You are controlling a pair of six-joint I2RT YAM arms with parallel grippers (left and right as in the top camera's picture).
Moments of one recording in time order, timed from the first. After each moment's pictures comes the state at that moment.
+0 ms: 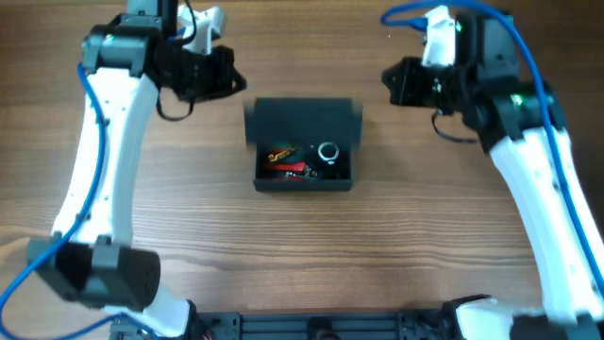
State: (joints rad) left arm -0.11 1.74 1.85 -1.27 0.50 -0.18; right arm 0.22 1.44 1.52 -0.86 -0.32 0.31
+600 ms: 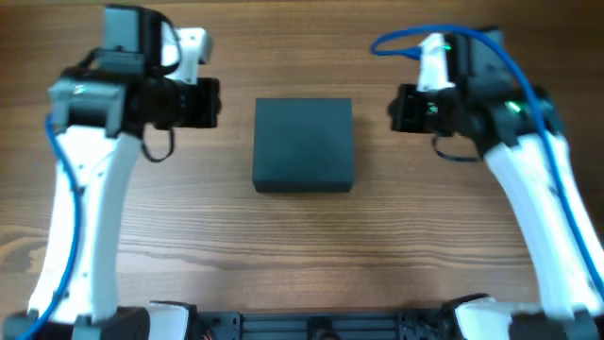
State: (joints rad) left arm -0.15 1.54 1.71 -1.28 0.28 -0.06; right arm 0.26 1.52 1.52 -1.06 -0.29 0.30
